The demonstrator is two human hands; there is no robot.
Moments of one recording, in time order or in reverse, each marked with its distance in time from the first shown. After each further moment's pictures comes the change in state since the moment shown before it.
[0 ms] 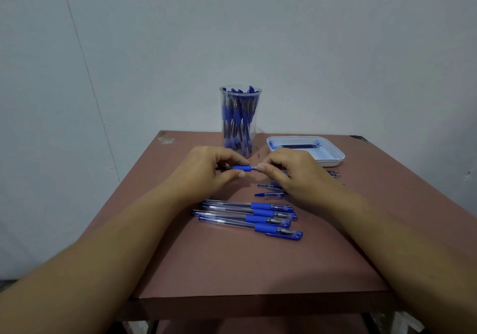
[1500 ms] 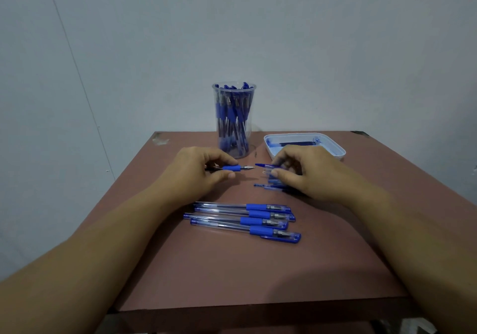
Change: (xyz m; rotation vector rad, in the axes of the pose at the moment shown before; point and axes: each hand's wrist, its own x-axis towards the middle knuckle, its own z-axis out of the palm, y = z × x) left_hand 0.002 -0.011 0.001 0.052 0.010 -0.057; right_hand -0.009 0.012 -0.023 0.013 -0.128 0.223
